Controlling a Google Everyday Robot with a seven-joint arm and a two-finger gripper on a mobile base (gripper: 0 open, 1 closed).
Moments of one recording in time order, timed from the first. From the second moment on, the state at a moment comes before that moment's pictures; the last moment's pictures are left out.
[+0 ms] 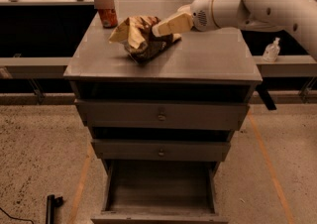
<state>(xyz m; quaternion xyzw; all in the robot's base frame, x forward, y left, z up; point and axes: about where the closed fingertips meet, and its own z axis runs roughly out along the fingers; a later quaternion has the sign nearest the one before) 0.717 -0.054 0.963 -0.36 0.75 0.19 0.52</state>
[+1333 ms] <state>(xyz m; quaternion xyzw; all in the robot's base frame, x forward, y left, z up) 0.904 0.002 0.941 -0.31 0.72 0.17 0.59</state>
